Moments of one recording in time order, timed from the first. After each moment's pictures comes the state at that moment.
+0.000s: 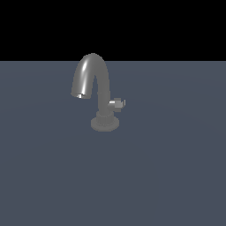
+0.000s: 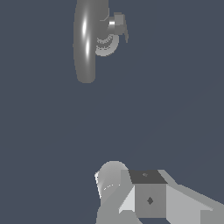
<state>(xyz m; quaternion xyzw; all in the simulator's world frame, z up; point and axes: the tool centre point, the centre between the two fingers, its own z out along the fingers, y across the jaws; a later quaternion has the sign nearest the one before) -0.255 -0.002 0.464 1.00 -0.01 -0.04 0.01</state>
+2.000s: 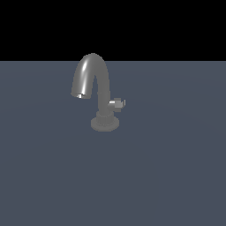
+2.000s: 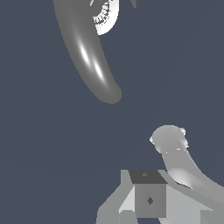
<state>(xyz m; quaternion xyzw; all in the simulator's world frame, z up) -0.115 0.025 0.436 0.93 -0.24 -0.27 -0.11</state>
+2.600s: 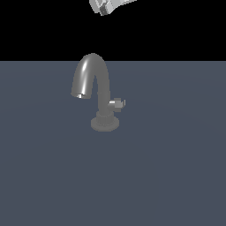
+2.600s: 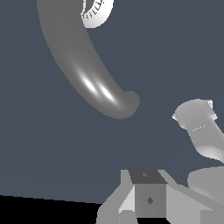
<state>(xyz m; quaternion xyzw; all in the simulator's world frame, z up) -0.051 0.017 0.400 0.84 -0.34 -0.37 -0.17</state>
